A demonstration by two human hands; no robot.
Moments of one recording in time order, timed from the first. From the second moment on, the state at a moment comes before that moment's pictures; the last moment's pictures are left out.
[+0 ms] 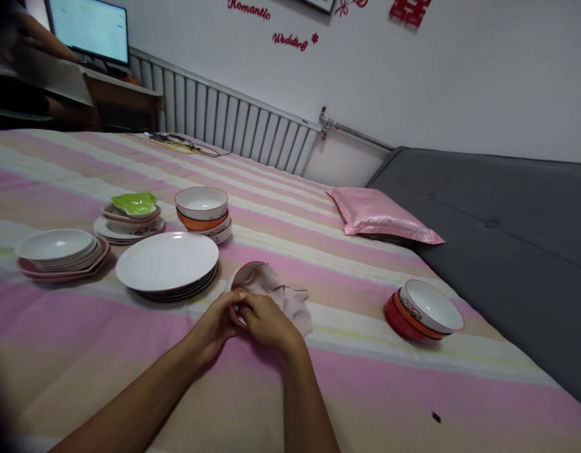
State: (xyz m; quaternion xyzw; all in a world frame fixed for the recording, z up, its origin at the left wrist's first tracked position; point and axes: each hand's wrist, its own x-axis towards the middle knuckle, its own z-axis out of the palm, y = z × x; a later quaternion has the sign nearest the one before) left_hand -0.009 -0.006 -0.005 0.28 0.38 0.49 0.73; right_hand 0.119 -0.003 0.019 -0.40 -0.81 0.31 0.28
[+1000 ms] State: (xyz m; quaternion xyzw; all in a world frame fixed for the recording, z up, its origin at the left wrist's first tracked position) left_hand -0.008 -0.011 -0.002 0.33 0.41 0.47 0.71; right_hand 0.121 -0.017 0.037 -0.59 -0.77 0.24 0.07
